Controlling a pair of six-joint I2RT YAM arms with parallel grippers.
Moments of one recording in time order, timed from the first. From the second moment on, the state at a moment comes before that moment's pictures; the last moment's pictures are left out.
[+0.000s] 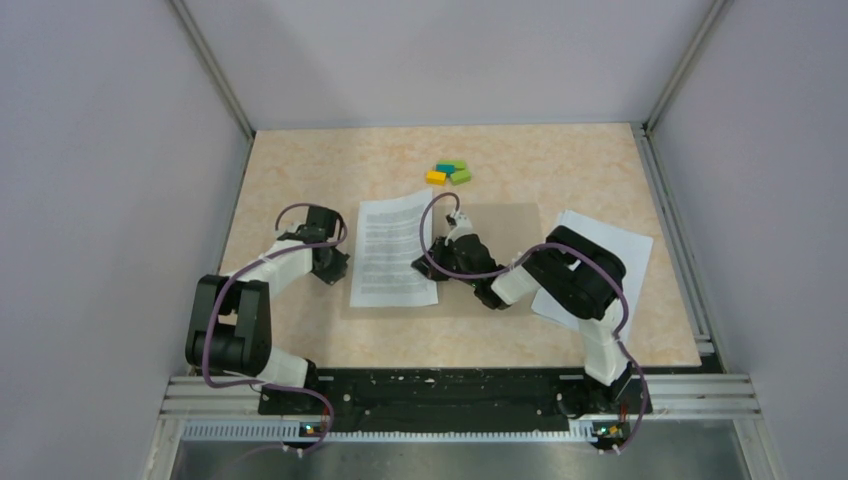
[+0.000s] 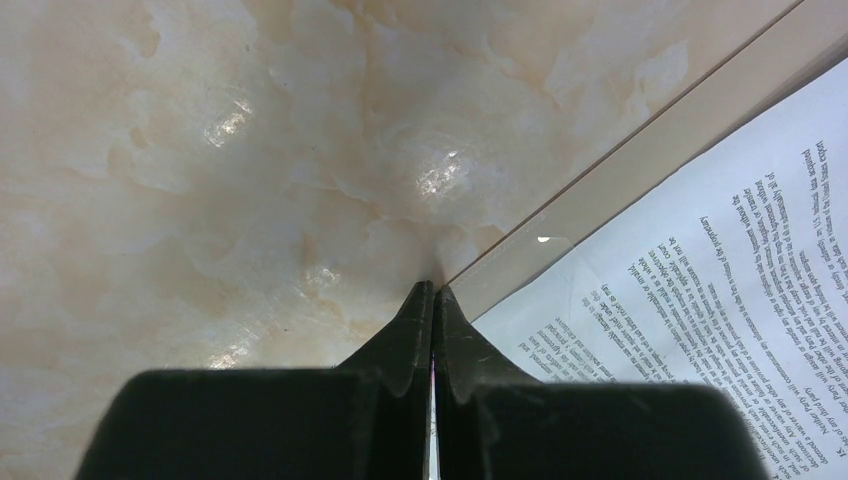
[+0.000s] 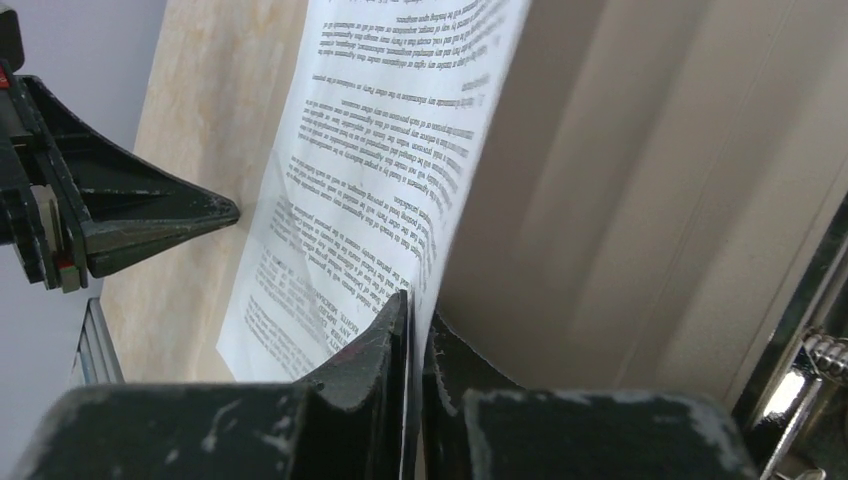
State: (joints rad) left arm -0.15 1.47 0.76 -0.47 -0.17 -1.08; right arm 0.83 2.02 0.79 0.87 -0.05 0.79
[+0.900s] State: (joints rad) left arm -0.16 1.48 0.77 -0.49 -0.17 -1.07; right arm 0.74 2.02 0.81 0.83 -0.11 0.80
